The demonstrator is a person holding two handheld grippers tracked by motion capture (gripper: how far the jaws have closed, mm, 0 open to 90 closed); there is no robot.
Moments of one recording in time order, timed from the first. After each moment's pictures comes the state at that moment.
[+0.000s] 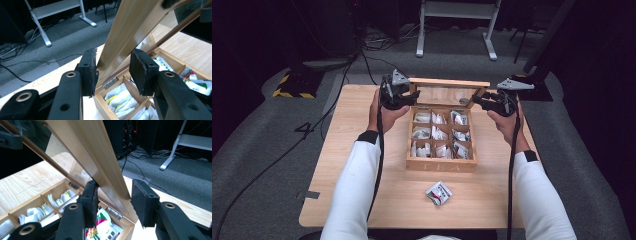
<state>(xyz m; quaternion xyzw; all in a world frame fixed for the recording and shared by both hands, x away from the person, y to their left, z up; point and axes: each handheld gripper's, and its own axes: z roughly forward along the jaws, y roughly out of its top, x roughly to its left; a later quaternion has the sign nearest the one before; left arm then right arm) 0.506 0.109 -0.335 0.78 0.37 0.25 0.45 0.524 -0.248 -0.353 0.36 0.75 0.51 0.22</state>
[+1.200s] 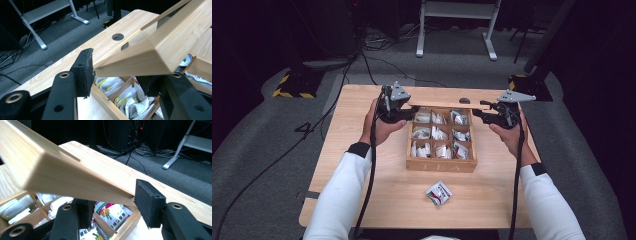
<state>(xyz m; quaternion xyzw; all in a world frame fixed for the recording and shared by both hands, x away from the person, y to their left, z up) 0.467 0.115 -0.340 0.81 0.31 0.25 0.44 0.484 -0.247 -0.356 0.32 0.78 0.49 0.22</state>
